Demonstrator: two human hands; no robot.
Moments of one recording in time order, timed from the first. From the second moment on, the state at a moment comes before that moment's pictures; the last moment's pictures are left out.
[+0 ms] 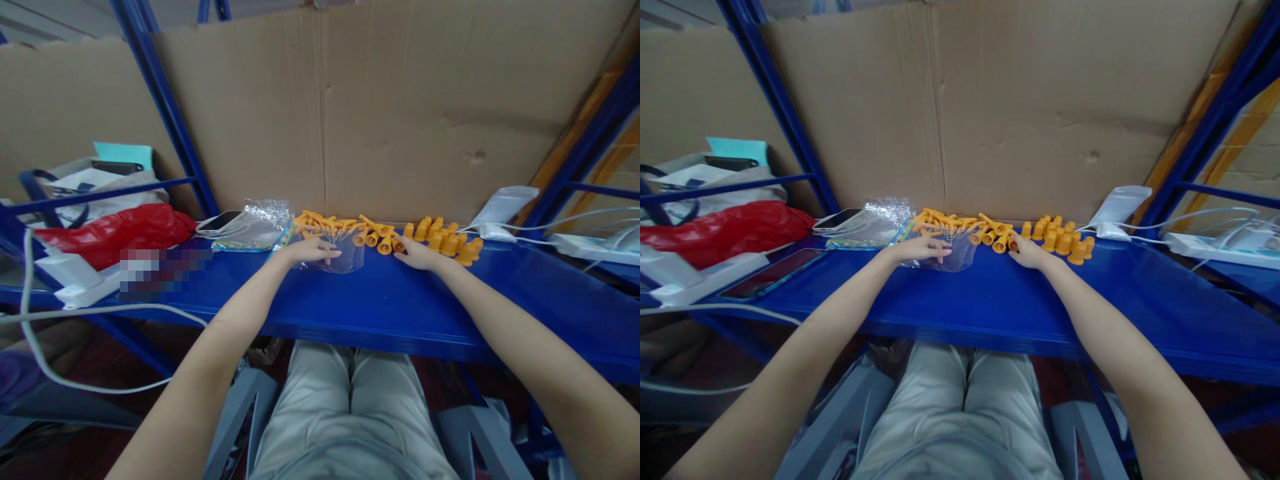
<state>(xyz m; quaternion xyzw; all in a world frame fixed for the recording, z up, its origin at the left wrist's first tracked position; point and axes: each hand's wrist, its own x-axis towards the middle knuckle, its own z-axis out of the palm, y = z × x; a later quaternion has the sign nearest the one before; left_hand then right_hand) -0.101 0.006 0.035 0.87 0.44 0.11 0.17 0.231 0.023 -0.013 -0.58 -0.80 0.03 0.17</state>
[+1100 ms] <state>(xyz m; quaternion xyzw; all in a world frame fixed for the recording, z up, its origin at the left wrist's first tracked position) -0.016 -0.018 0.034 0.81 0.59 -0.01 -0.08 0.228 0.018 -0.009 -0.58 -0.80 0.02 0.16</state>
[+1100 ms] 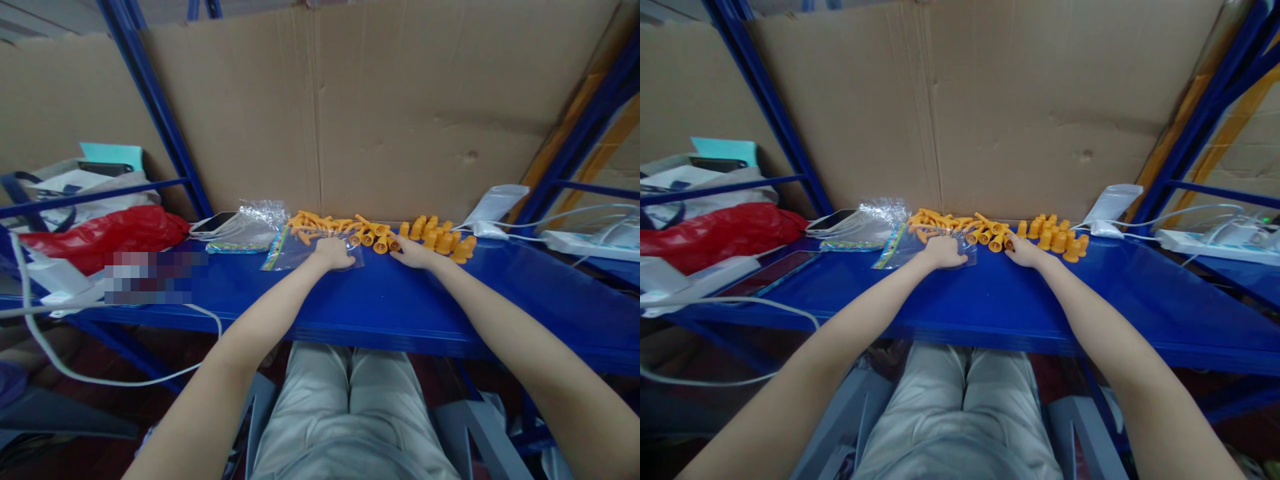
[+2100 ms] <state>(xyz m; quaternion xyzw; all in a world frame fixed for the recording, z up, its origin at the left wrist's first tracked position) -0.032 -0.019 0.036 0.82 0.56 0.04 -0.06 0.167 0.008 0.039 -0.67 -0.73 -0.10 0.09</state>
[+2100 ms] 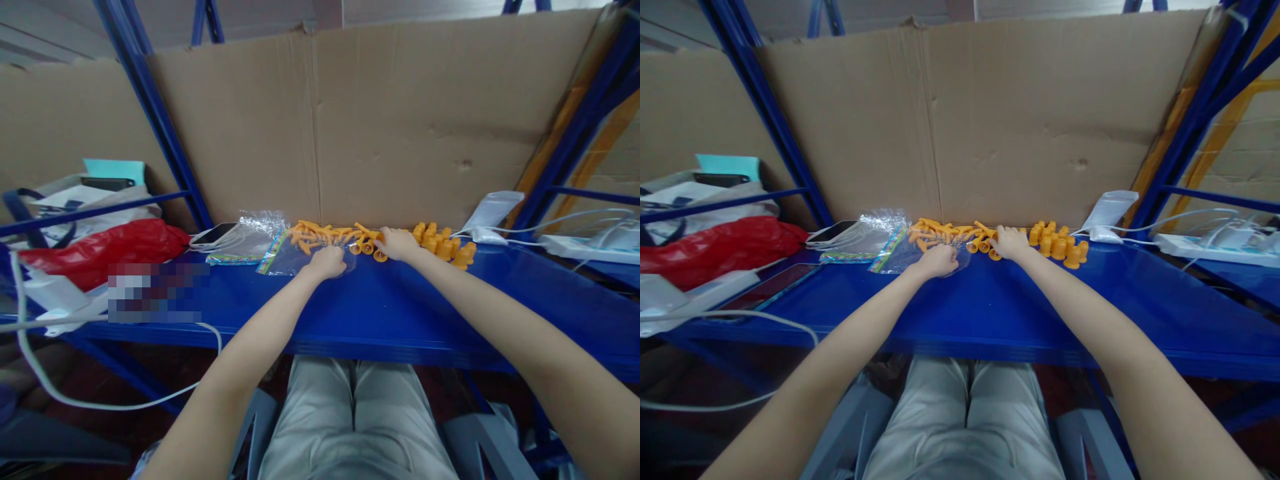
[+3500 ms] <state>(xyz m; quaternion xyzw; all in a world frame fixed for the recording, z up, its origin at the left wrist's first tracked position) -0.032 -0.018 0.035 0.84 0.54 0.04 -0.04 0.159 0.019 0.045 -0.73 -0.64 -0.06 0.24</state>
